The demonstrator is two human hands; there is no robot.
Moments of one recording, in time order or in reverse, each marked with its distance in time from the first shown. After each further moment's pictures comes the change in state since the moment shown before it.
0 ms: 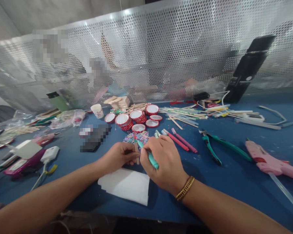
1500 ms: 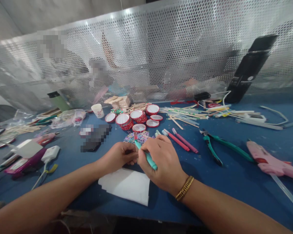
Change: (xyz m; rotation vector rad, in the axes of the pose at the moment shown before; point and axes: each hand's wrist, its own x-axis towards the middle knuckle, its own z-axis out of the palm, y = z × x) left_hand -0.001 -0.001 -0.001 0.005 -0.007 0.004; right_hand 0.000 0.001 0.004 0.026 -0.034 -0.027
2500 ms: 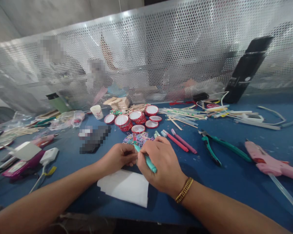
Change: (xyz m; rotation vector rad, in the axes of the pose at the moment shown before) left_hand 0.001 -0.002 0.000 -0.003 0.000 -0.004; right_hand -0.001 -0.001 -0.002 0.005 -0.014 0.006
